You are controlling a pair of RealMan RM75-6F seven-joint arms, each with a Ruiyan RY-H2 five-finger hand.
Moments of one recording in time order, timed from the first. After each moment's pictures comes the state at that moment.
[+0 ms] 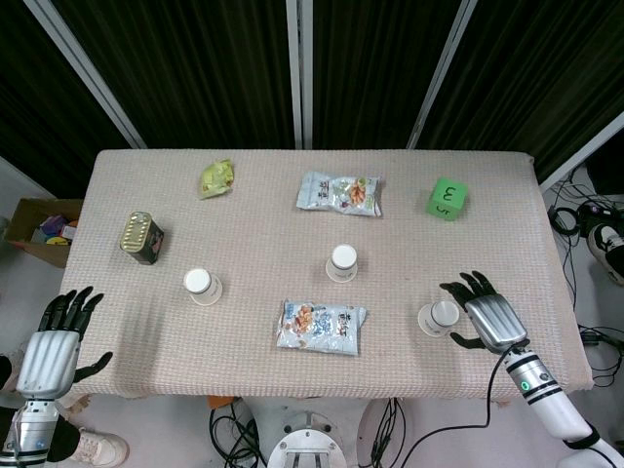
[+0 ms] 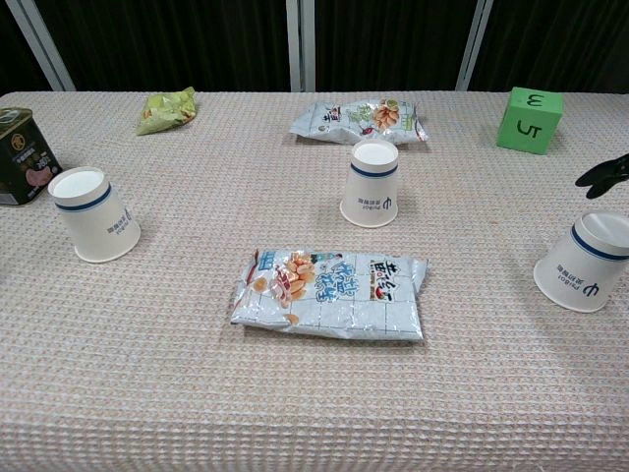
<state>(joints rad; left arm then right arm) 0.01 -1.24 0.02 -1.62 1.59 1.56 0.17 0.35 -1.22 -0.02 -1.58 -1.53 1.14 -0.05</state>
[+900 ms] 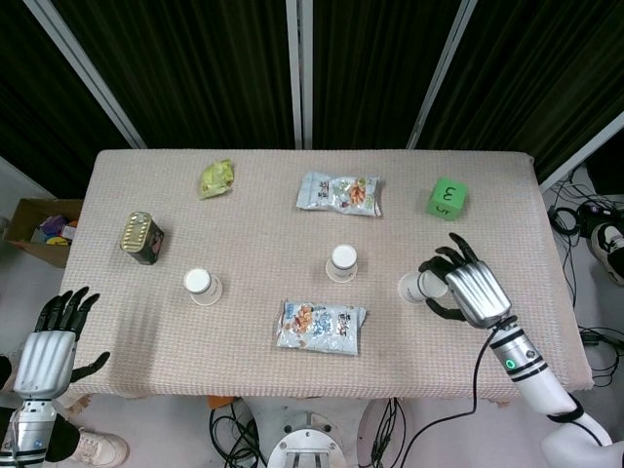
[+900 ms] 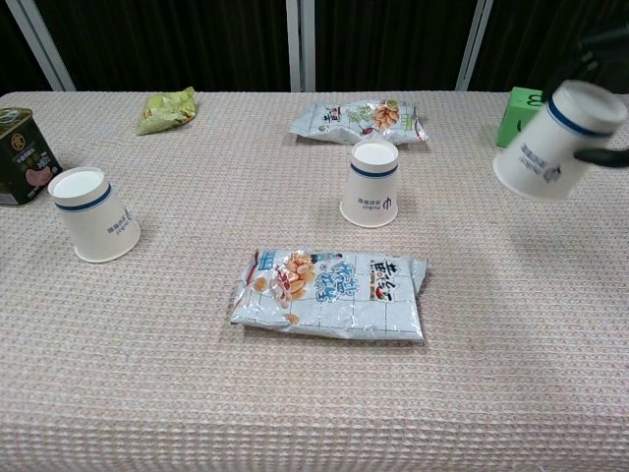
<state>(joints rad) 0.01 -1.25 0.02 -1.59 1.57 1.56 0.14 0.45 -1.17 0.13 -1.74 -1.54 1.18 -0.12</state>
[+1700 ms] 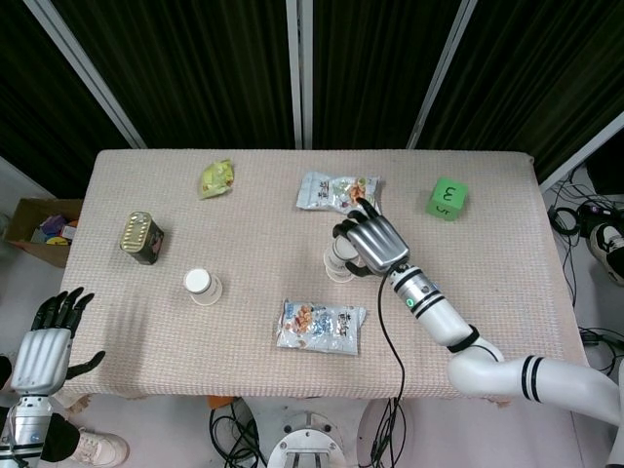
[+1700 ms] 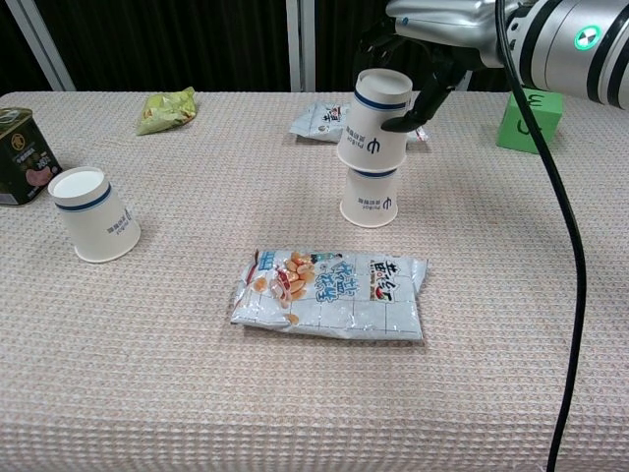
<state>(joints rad) 0.00 -1.26 0.01 -1.54 1.52 1.52 0.09 0.87 -1.40 0.28 -1.66 -1.04 0.87 -0.48</state>
